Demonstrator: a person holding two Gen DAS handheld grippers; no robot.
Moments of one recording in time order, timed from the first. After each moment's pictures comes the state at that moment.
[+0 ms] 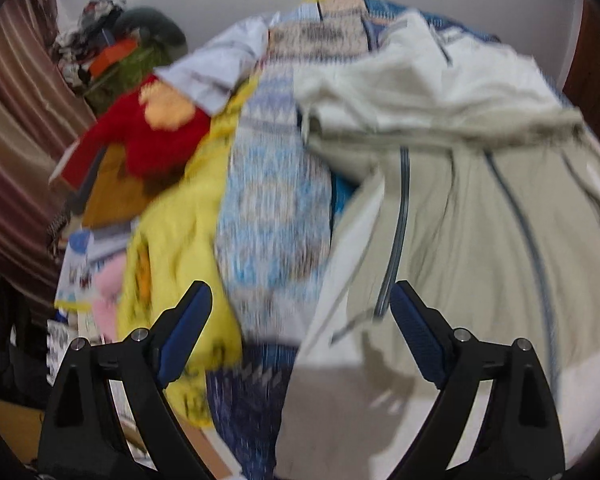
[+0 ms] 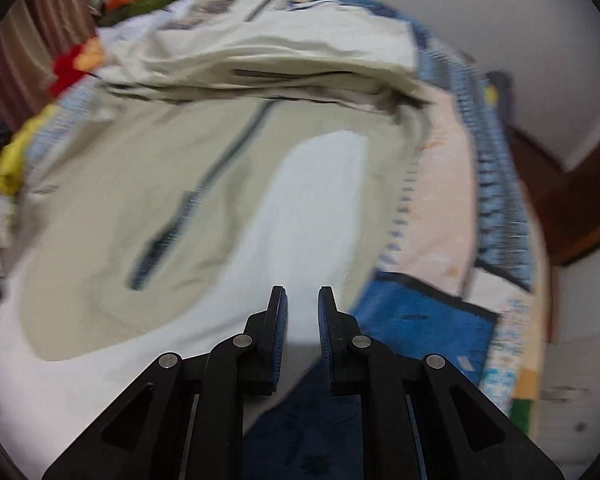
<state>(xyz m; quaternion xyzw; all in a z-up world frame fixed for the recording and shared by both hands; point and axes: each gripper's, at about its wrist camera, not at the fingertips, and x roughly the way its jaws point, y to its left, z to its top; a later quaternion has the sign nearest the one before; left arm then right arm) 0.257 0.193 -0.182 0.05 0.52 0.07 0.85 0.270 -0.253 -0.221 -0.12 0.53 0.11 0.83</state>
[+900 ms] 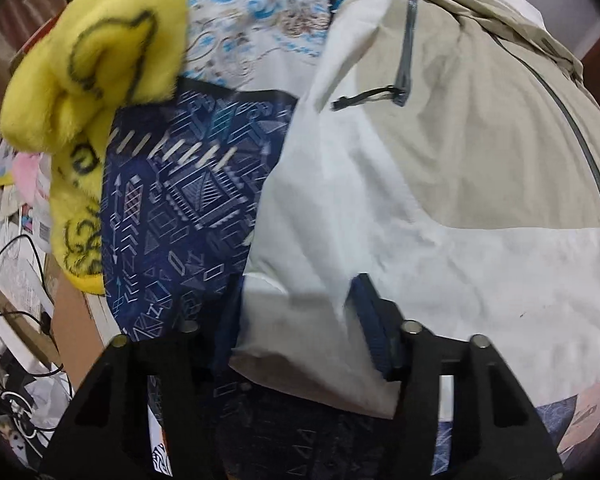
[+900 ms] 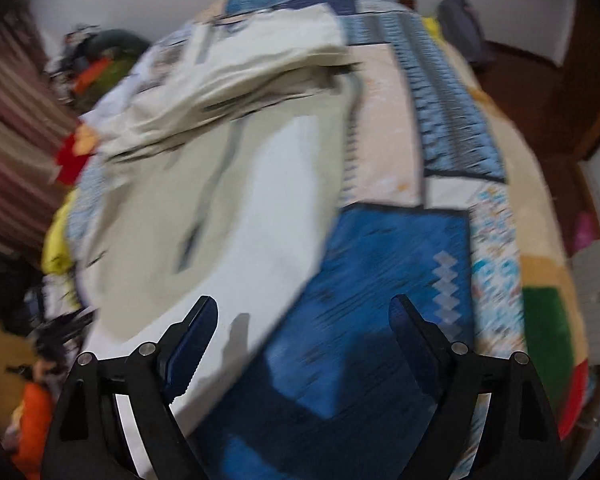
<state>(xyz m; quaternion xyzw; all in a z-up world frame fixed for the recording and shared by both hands) 0.170 0.205 -0.298 -0.07 0.60 0.03 0.79 0.229 -0.308 -0.178 0.10 0.57 0.14 0.80</state>
